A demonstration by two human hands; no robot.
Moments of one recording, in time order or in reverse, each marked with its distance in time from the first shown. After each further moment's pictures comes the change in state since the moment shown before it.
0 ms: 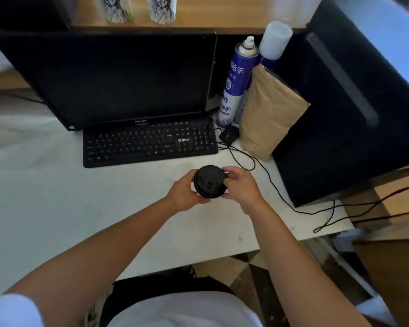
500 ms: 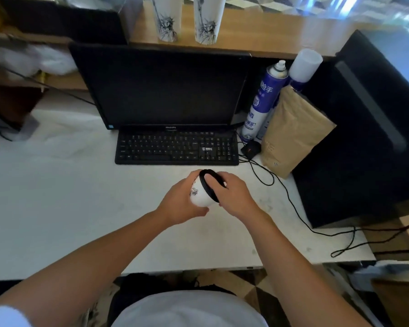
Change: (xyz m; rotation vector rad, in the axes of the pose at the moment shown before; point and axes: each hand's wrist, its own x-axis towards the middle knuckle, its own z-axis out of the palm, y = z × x) left_hand -0.058 -0.013 -0.040 0.114 0.182 0.218; right_hand -0.028 -0.020 0.049 -0.481 -0.168 -0.393
